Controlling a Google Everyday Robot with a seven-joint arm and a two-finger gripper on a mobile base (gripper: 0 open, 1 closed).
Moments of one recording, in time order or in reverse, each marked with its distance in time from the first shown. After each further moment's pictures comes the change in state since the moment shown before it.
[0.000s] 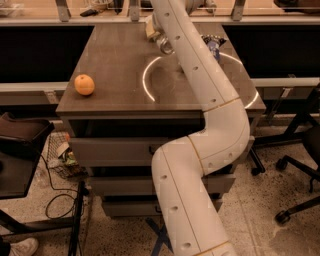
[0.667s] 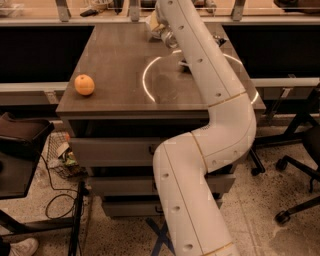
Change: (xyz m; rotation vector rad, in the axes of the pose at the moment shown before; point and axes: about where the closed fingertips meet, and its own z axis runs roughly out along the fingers) arm -0.013 -0.011 -0.030 0.026 0.004 -0.052
